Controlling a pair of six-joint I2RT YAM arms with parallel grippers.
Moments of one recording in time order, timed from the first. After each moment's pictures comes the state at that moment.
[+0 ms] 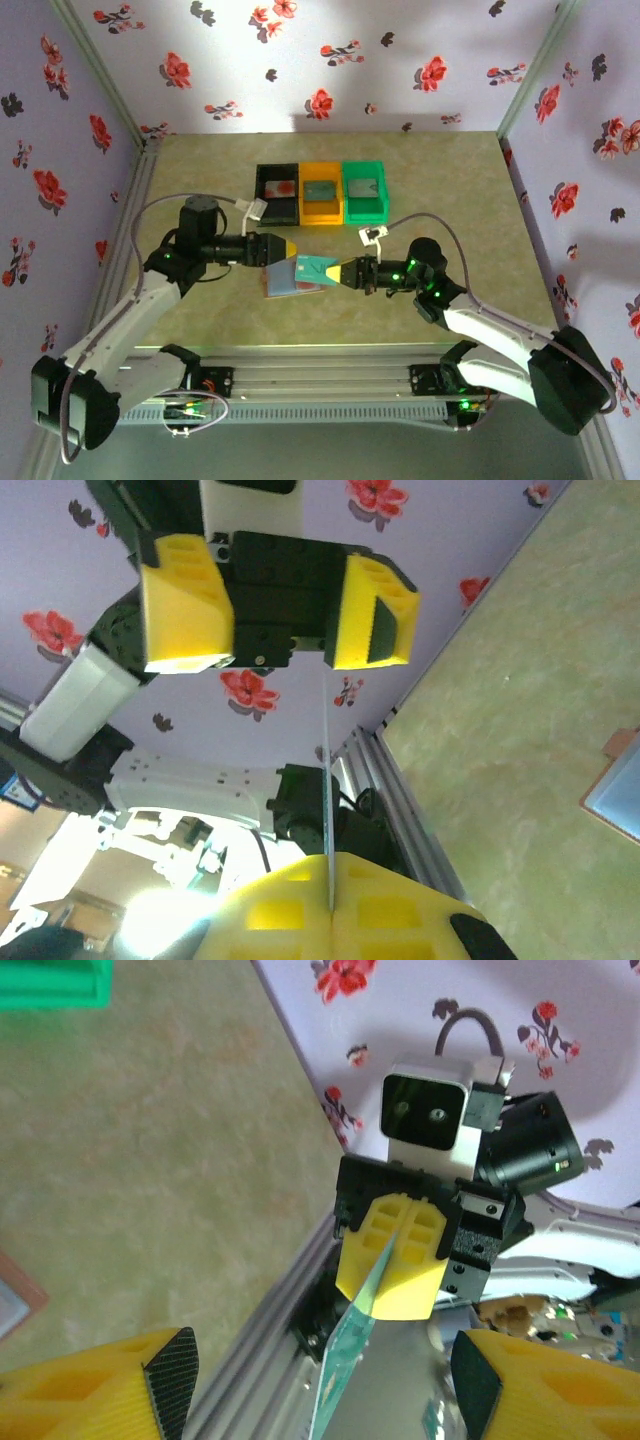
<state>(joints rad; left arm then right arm) -0.45 1.05 0.81 -0.28 0.96 -0.61 0.65 1.05 0.40 0.61 -0.89 0.91</state>
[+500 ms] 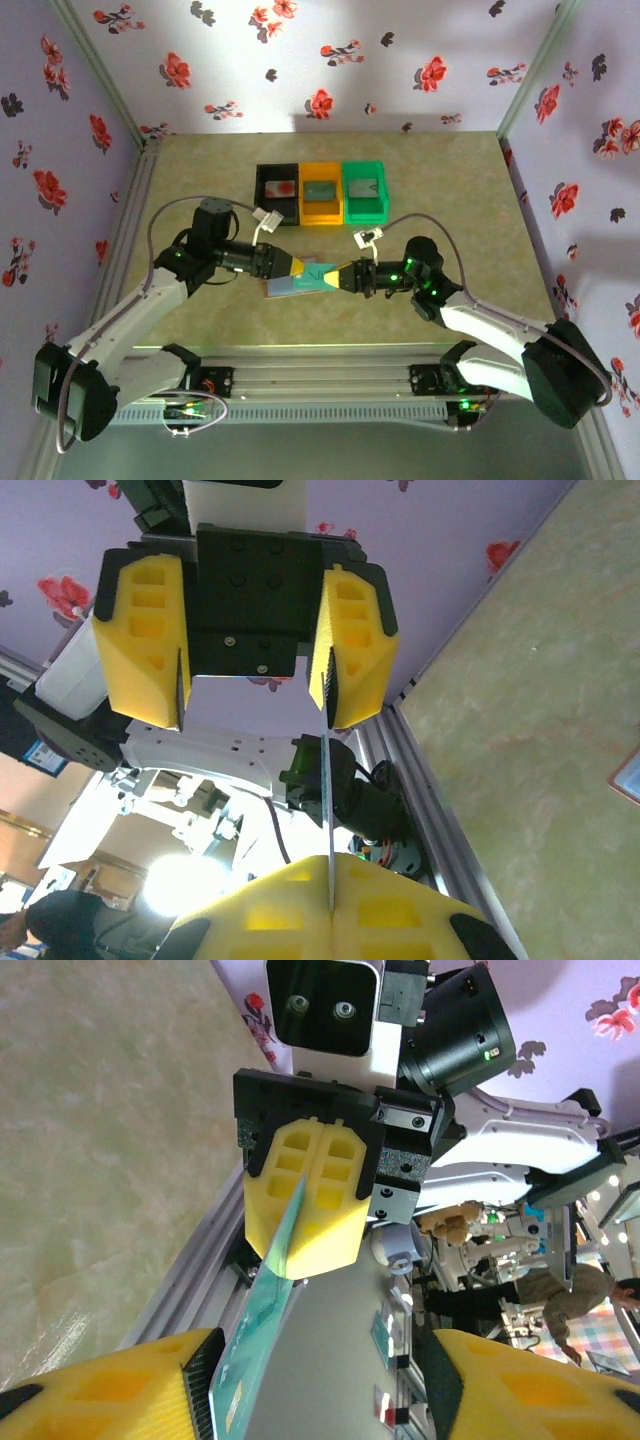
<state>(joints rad) -0.53 1.08 0.80 -0.27 1.11 -0.58 0.65 1.10 0.41 0.65 -0.97 0.90</state>
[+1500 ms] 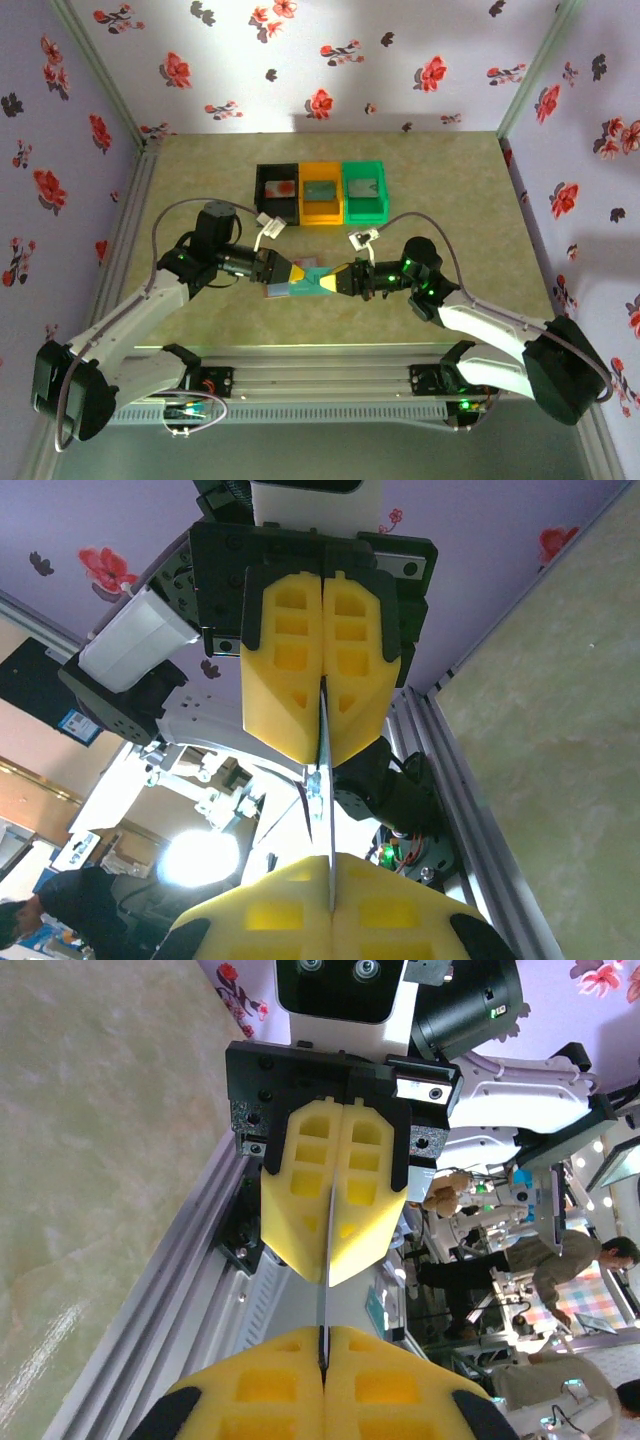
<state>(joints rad) -0.55 1.08 0.78 -0.26 1.16 -0.53 0.70 1.11 0.43 0.69 -1.00 0.92</state>
